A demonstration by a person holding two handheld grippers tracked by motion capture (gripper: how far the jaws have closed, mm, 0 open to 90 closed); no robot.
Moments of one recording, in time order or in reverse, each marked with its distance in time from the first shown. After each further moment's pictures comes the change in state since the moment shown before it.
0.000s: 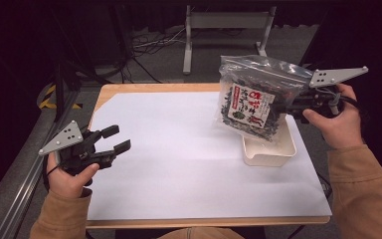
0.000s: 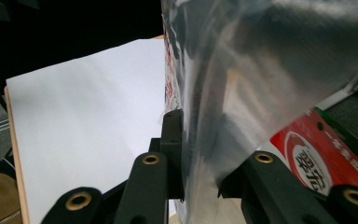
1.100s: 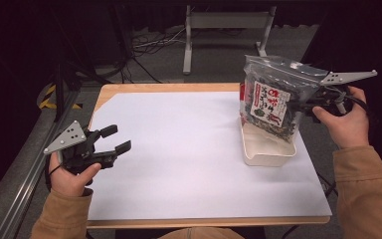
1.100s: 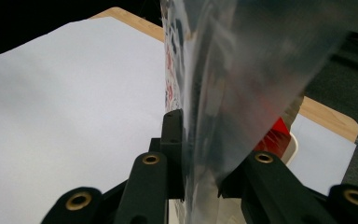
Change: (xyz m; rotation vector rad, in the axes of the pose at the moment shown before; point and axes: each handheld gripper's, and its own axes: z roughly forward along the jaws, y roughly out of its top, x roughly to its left) left arm 0.004 -0.005 0.004 0.021 0.039 0.001; right arm -0.035 -0.033 -0.011 0.078 -0.200 0.169
